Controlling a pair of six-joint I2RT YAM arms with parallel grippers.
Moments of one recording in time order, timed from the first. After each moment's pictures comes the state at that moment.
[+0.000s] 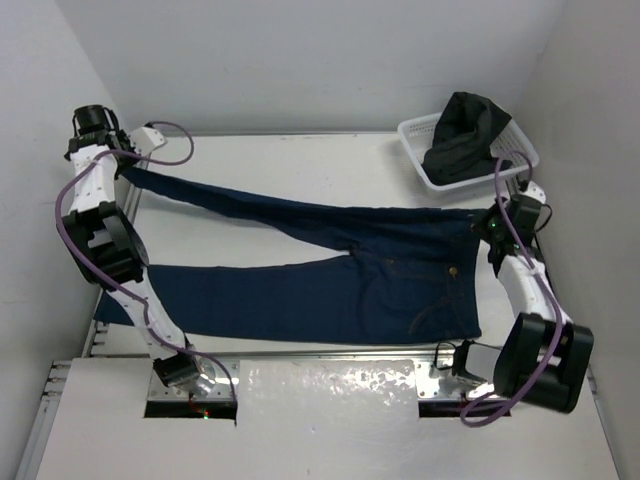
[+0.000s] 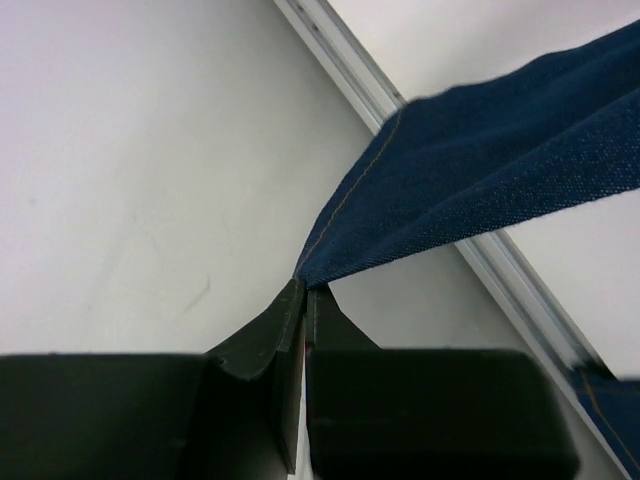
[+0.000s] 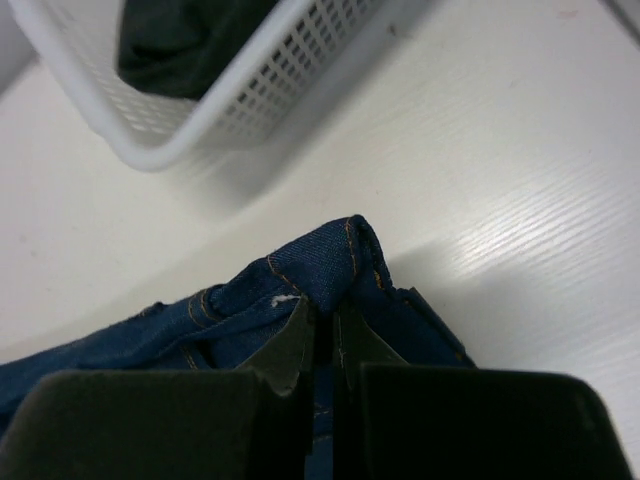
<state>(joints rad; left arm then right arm) 0.42 2.03 1.88 -0.71 0.07 1.29 -0.27 1.24 0.65 0.01 -0.07 0.43</state>
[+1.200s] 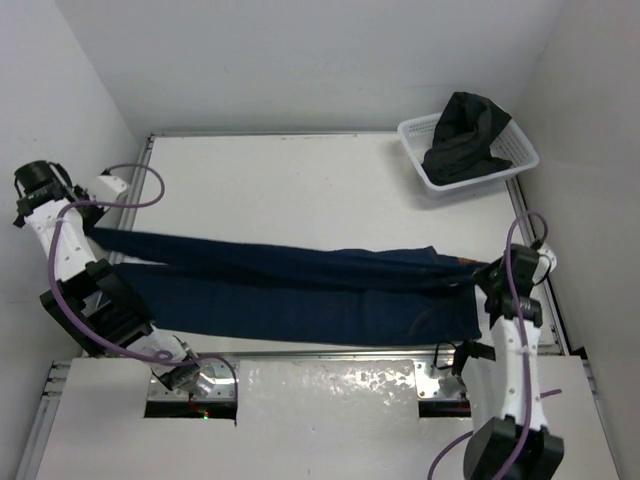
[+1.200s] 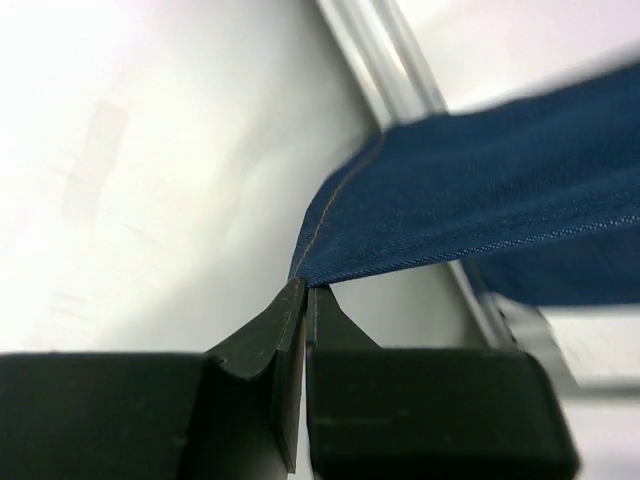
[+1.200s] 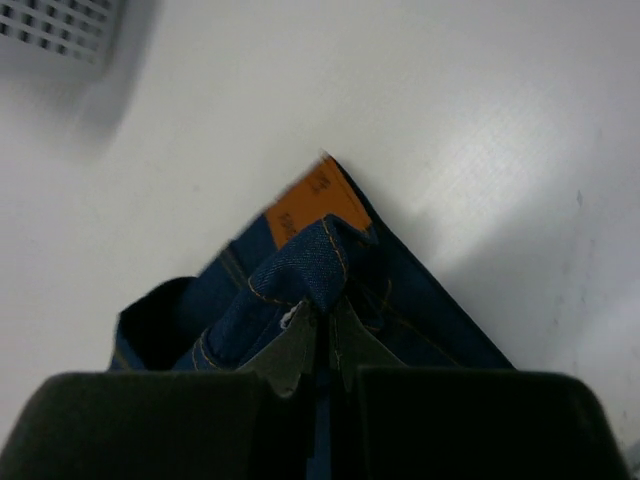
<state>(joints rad) 0.73 1.51 1.36 -0.89 0.11 1.30 -0.34 0.64 0.38 -0.46 0.10 0.64</state>
